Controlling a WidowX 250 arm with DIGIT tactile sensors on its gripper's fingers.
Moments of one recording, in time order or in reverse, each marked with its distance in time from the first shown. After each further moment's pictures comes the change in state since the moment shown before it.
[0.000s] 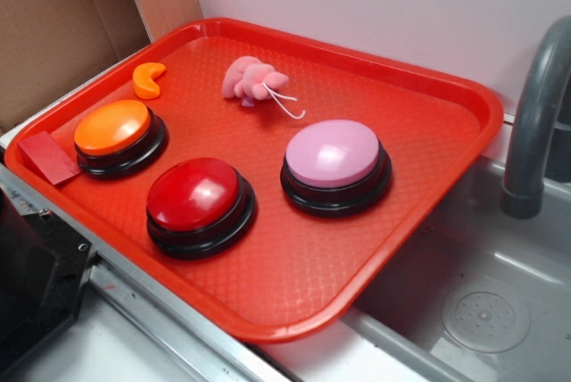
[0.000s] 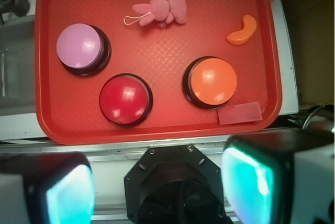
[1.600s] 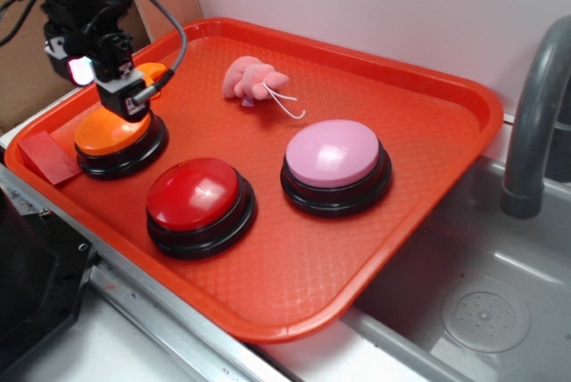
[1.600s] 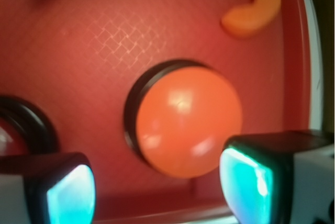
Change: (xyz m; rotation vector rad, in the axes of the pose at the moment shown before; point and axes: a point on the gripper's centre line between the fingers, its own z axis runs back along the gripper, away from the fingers) arm 0.045 0.077 -0.150 0.191 0.092 -0.062
